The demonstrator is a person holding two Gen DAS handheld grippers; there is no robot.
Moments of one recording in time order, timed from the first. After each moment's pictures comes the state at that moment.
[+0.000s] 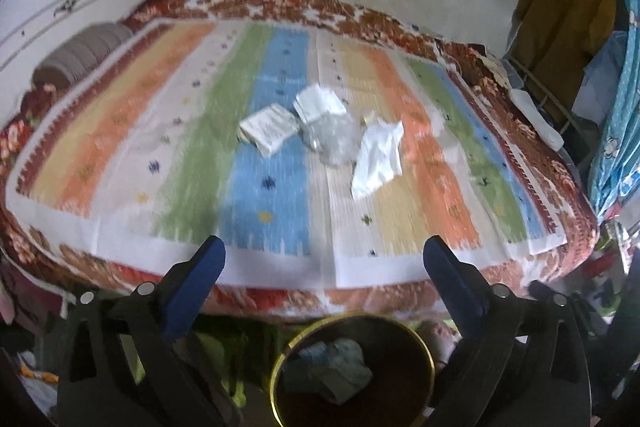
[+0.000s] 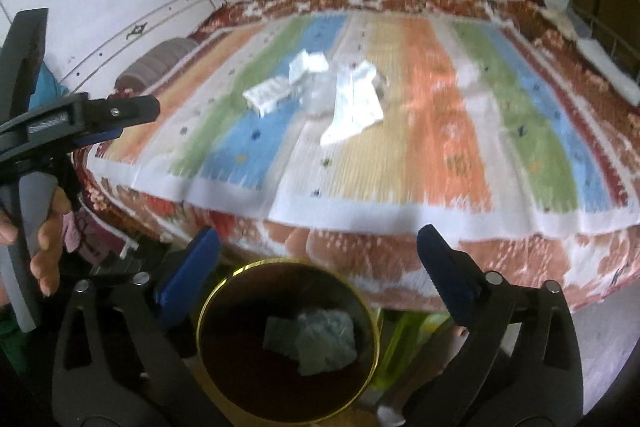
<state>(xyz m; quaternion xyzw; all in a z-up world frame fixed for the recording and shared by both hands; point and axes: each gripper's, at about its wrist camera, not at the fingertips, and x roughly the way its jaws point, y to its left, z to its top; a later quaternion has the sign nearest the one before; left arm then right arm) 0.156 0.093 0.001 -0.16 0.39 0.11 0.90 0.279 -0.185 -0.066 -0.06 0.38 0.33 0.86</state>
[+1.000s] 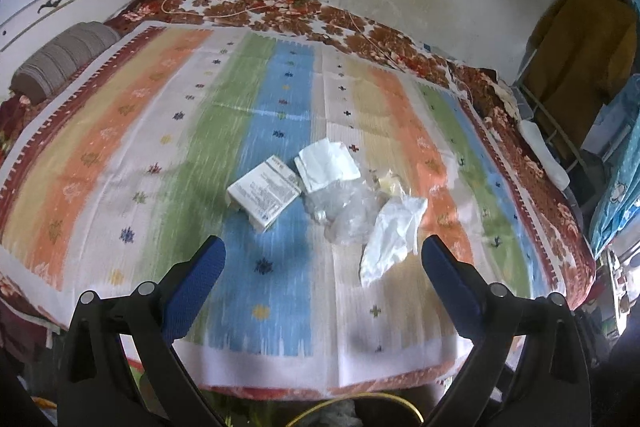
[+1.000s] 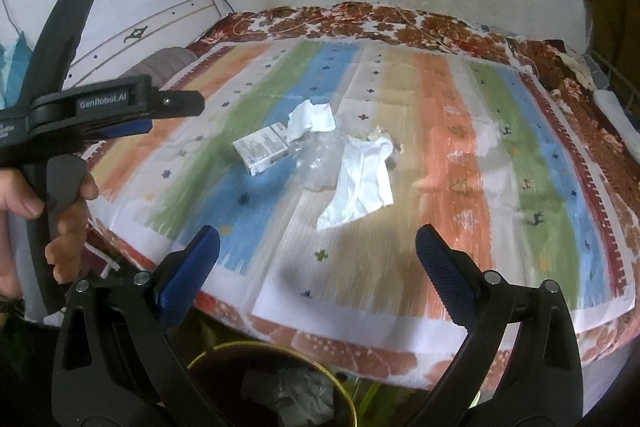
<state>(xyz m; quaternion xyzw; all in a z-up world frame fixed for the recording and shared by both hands) 0.263 0.157 0.004 -0.21 0.38 0.10 0.90 0.361 -0.111 -0.038 -0.09 0.34 0.34 0.87</state>
